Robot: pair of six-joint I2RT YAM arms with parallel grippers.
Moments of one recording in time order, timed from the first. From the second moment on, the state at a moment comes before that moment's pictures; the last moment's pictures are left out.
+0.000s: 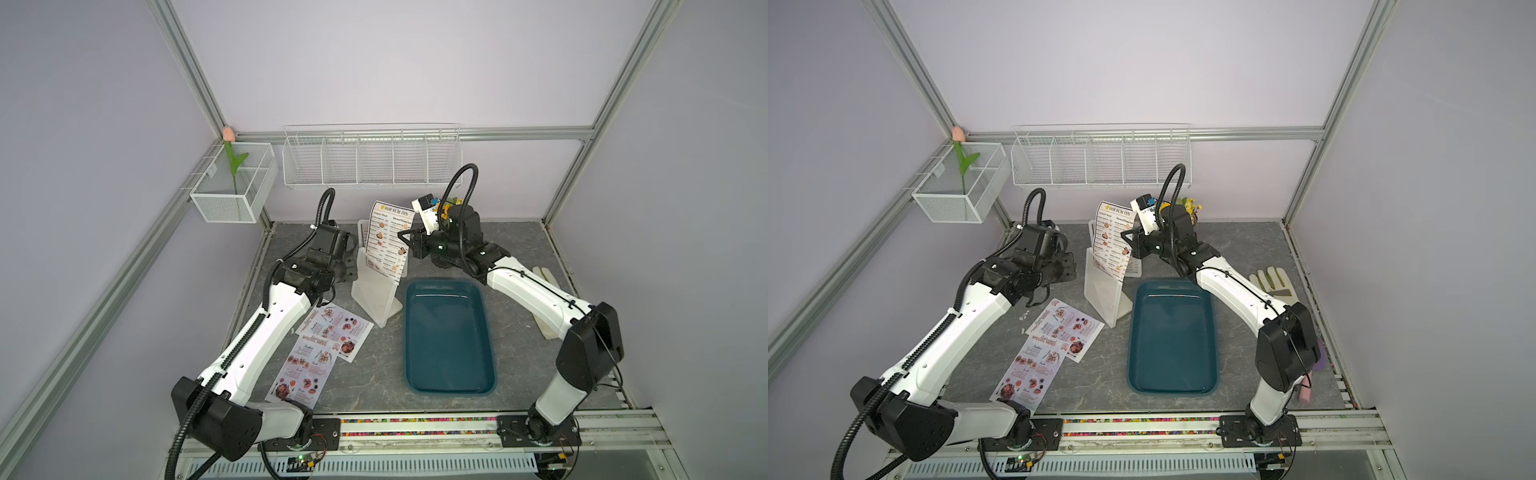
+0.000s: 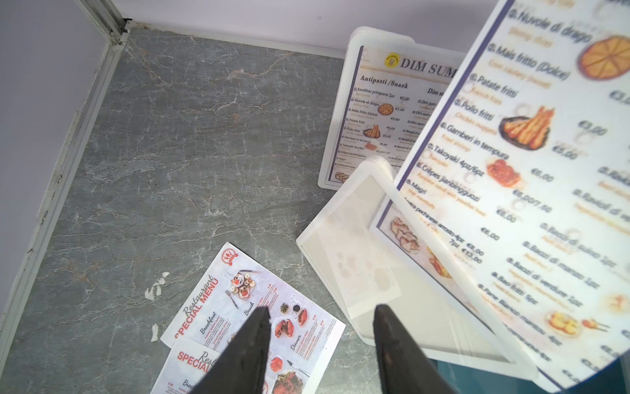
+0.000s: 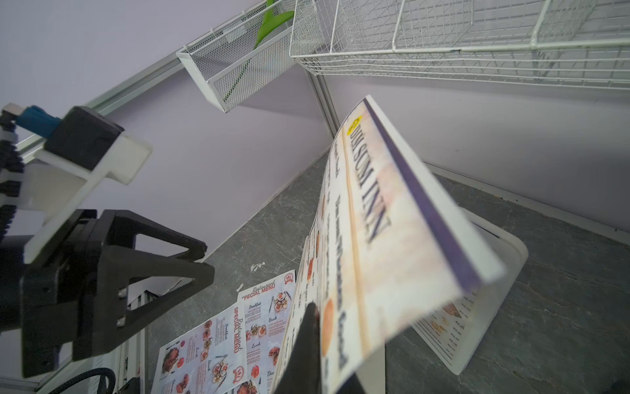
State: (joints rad) left arm -0.48 1.33 1.38 -0.86 -0.23 -0.42; right arm 0.60 1.72 1.50 -0.07 -0.44 0.27
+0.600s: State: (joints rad) left arm -0.48 1.33 1.38 -0.86 -0.21 -0.41; right arm 0.62 1.72 1.46 0.08 -0.43 0.29
